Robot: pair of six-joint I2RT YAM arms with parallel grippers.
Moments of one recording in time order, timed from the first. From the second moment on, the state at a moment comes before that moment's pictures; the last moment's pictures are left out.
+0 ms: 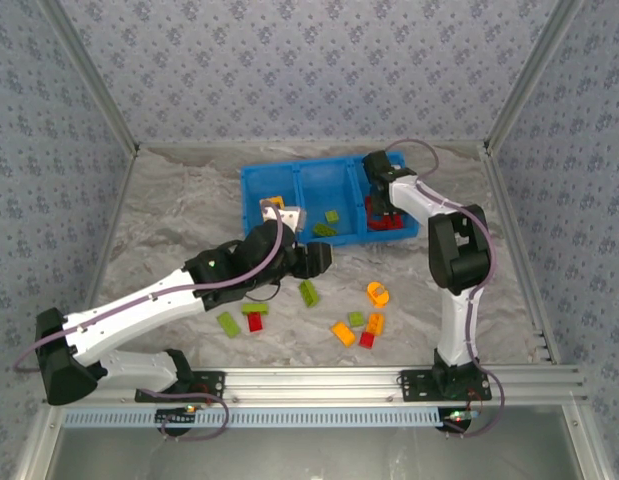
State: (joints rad) left arm -1.06 1.21 1.10 -0.49 -0.20 -0.79; right arm 0.32 2.05 1.57 -0.71 0.43 0.28
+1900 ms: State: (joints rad) left arm -0.73 1.53 0.85 -0.81 0.01 -0.79; right arm 1.24 0.95 0.68 -0.35 -0.10 0.41
